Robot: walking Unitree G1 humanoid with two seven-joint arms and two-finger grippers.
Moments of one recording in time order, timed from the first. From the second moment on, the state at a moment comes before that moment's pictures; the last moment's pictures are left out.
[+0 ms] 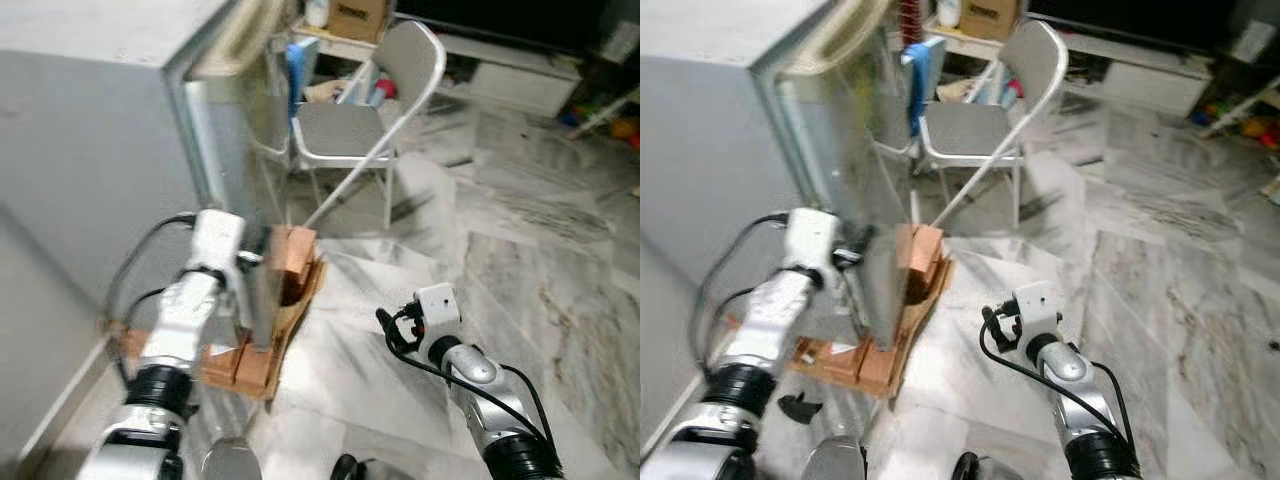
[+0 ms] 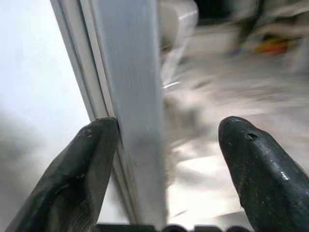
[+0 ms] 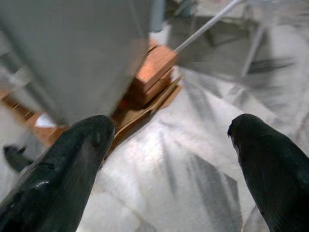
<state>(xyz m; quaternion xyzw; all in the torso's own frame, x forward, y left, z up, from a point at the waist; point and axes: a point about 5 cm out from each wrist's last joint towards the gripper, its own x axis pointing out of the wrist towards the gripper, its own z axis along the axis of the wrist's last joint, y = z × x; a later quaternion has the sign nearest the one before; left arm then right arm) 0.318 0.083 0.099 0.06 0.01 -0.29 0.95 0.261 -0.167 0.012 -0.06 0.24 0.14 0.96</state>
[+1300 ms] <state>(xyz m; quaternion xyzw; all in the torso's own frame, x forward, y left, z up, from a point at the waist) 0.205 0.218 0.048 0.12 0.09 0.01 0.99 0.278 -0.141 0.039 -0.04 0.15 0.16 0.98</state>
